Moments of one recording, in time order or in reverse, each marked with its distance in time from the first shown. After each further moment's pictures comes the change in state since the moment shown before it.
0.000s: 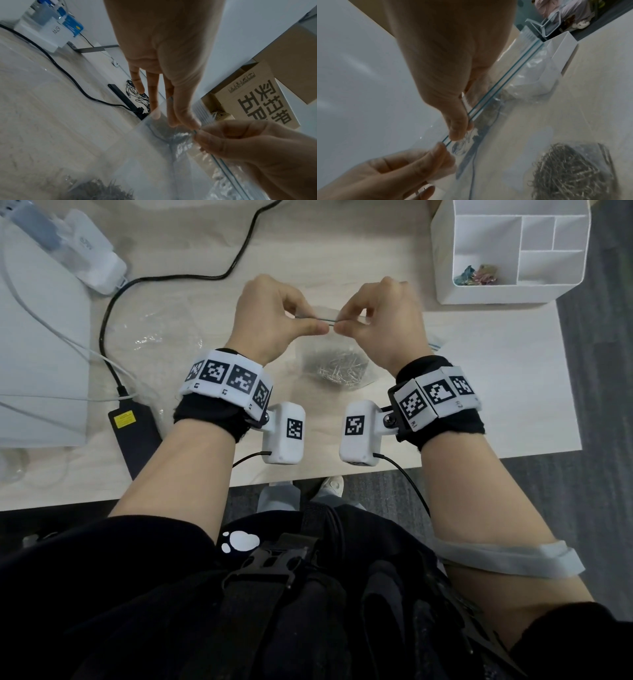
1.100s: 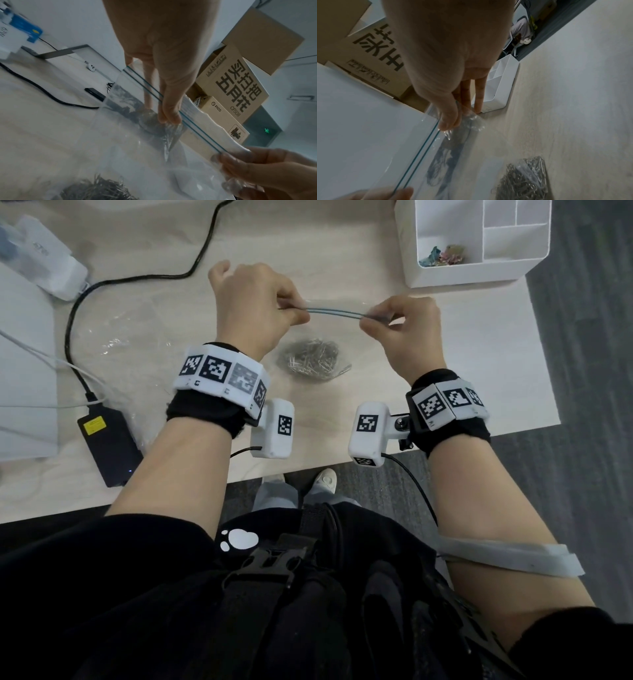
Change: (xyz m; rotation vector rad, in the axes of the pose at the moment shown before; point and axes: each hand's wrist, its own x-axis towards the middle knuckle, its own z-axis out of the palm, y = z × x) left_hand 0.004 0.020 0.030 0.406 0.087 0.115; right_hand -0.037 0.068 -0.016 0.383 0.191 0.214
